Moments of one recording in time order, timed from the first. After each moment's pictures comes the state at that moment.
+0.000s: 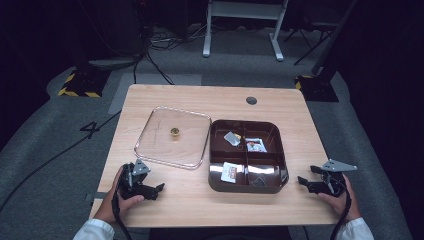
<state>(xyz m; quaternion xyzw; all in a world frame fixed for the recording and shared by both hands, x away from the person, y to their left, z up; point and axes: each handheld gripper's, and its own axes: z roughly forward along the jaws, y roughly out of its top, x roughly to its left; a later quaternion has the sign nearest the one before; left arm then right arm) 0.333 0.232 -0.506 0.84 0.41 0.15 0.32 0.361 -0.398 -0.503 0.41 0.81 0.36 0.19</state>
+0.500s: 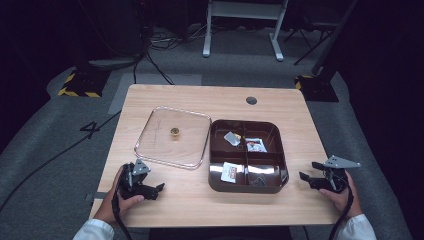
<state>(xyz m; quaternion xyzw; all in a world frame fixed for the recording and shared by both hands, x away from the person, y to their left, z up) 0.332 0.232 -0.506 0.84 0.41 0.15 0.32 0.369 -0.400 -0.486 0.40 0.81 0.38 0.20</state>
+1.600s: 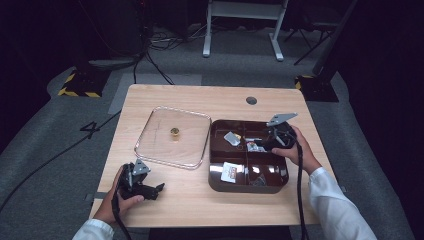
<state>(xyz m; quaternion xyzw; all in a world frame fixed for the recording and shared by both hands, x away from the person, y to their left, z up) 0.332 0.232 -0.506 0.84 0.41 0.15 0.32 0.476 -0.235 -0.424 0.30 0.89 0.31 0.15</state>
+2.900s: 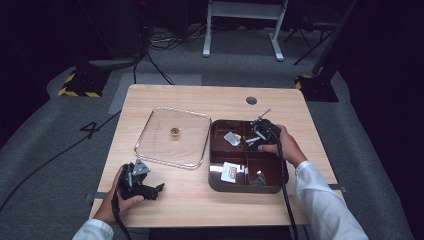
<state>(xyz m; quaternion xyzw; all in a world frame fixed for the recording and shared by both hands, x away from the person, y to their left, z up) 0.332 0.232 -0.506 0.84 0.41 0.15 0.32 0.516 -0.207 -0.462 0.40 0.90 0.12 0.11</state>
